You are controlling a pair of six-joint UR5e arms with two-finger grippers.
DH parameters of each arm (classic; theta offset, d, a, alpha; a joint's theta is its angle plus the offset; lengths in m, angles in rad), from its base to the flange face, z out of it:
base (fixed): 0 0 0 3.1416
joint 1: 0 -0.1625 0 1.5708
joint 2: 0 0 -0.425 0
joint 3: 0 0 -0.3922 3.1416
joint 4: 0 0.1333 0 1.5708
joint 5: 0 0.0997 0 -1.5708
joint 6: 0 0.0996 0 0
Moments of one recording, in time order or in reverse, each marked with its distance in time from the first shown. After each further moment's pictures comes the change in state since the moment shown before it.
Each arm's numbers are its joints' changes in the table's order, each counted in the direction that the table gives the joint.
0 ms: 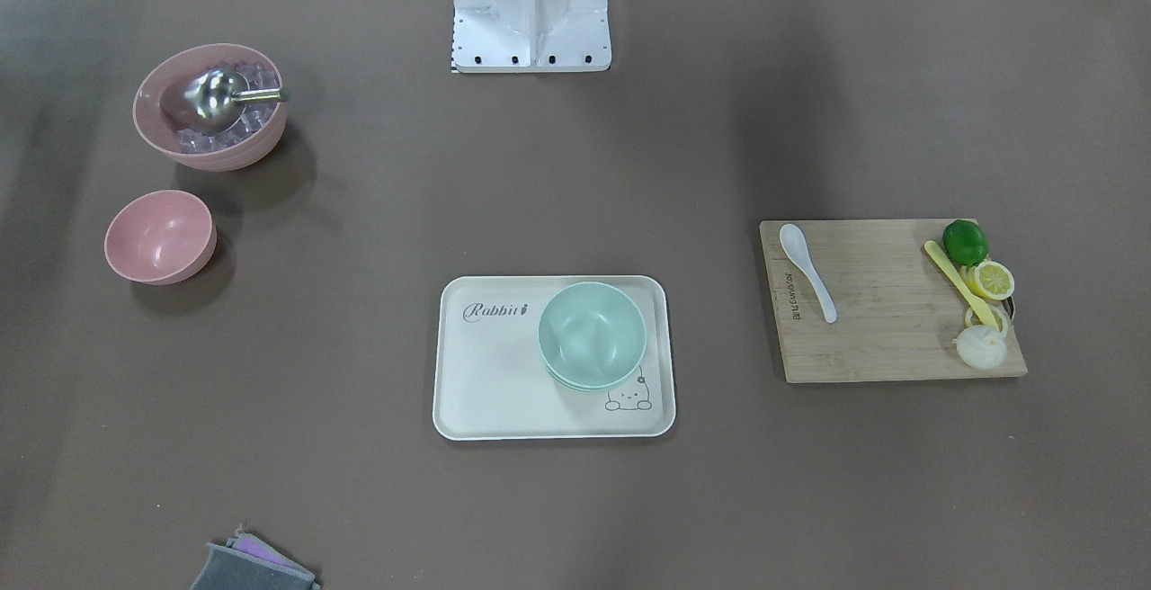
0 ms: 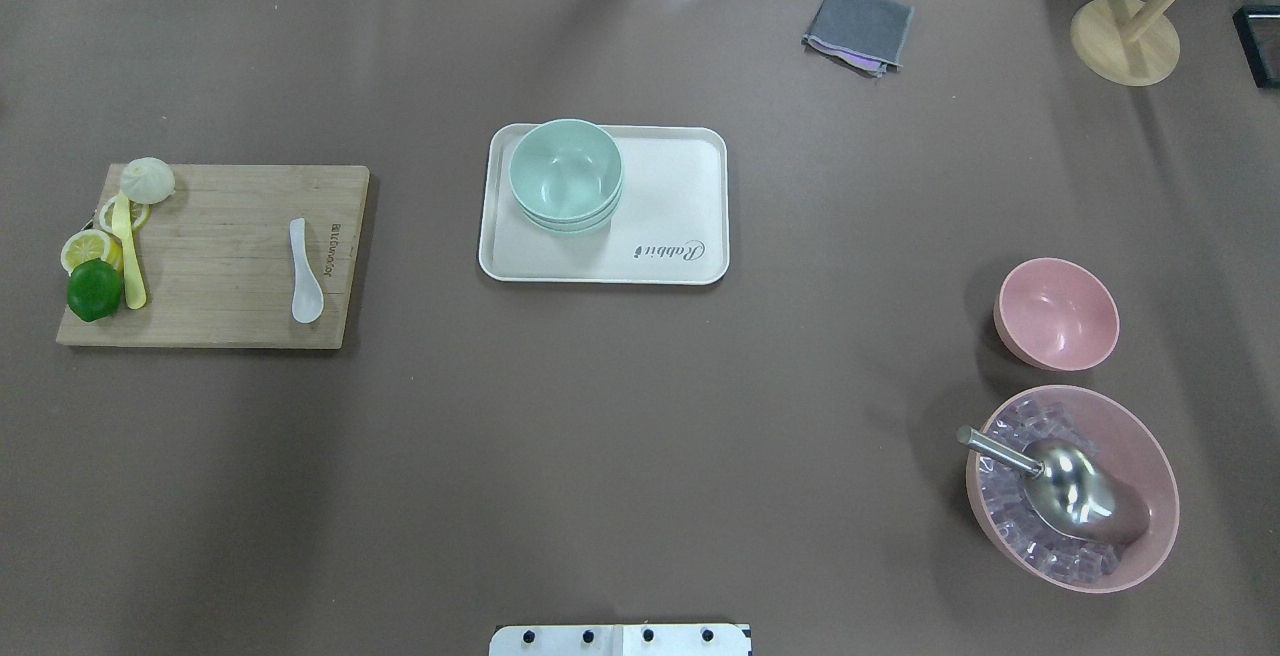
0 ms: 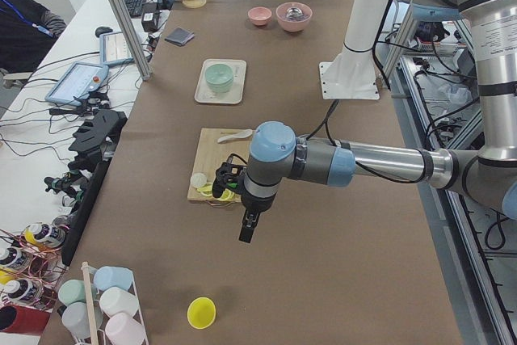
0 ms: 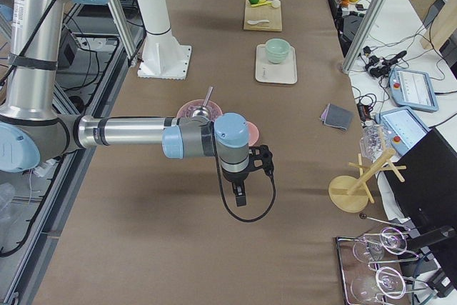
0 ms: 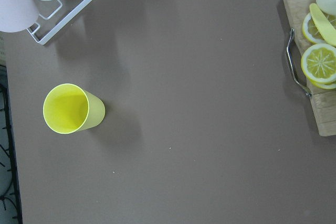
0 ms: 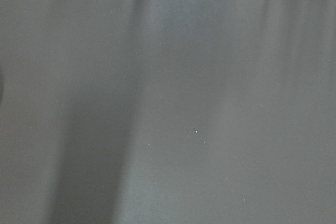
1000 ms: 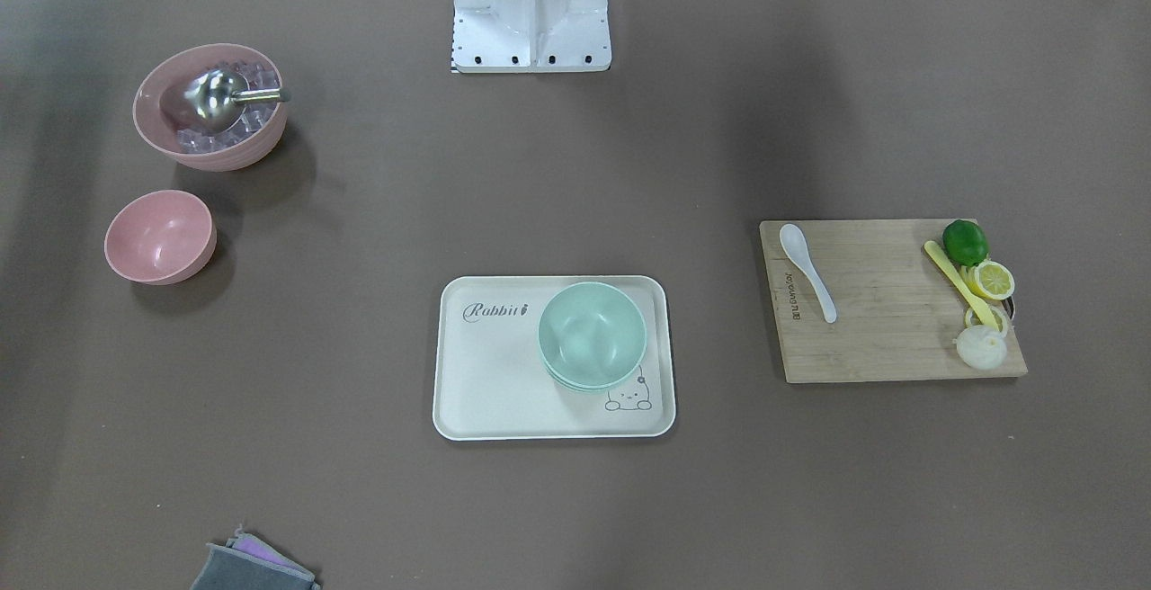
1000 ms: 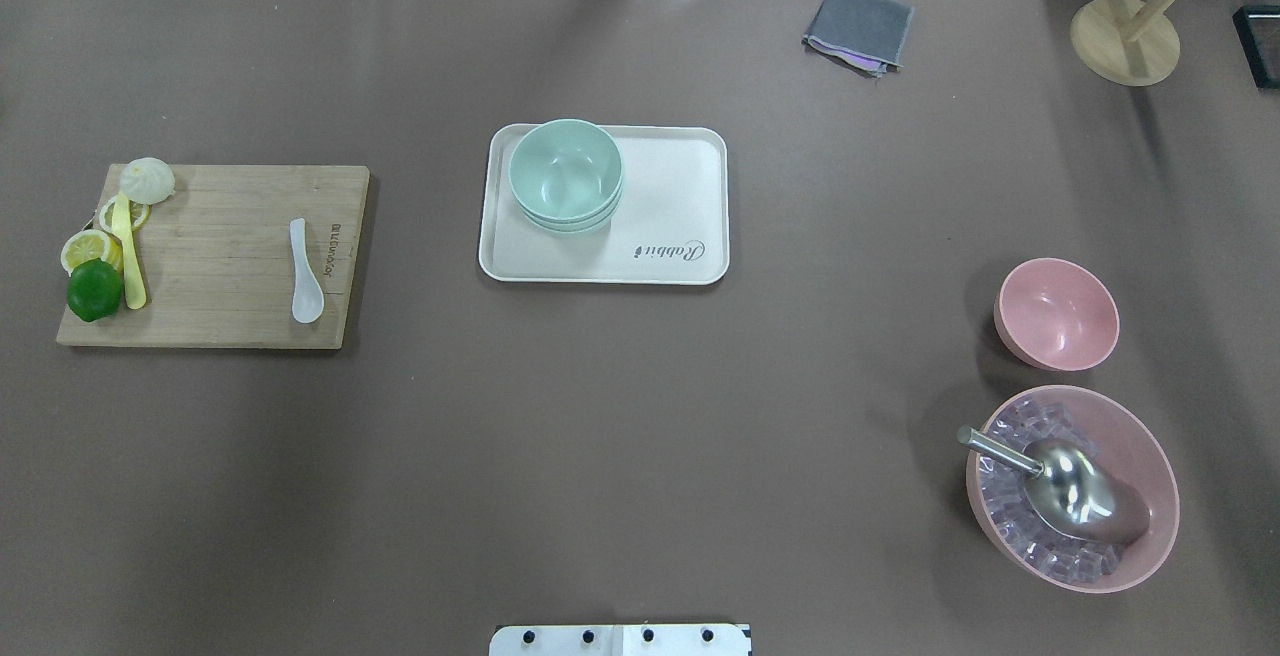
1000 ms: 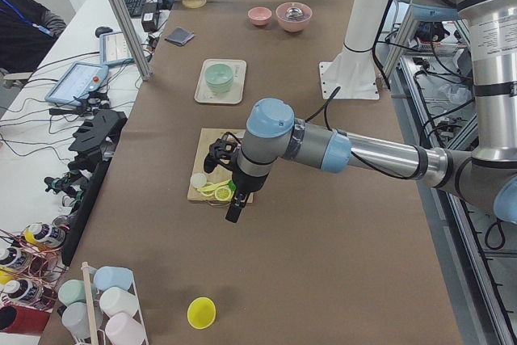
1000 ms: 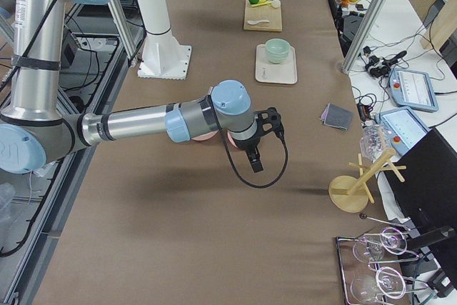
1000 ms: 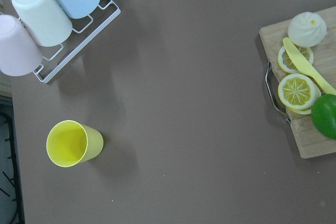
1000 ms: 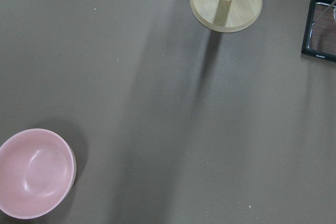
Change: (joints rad) left arm 0.001 0.074 0.040 -0.071 -0.003 -0.008; right arm -0.003 -0.052 -0.101 0.103 0.107 0.147
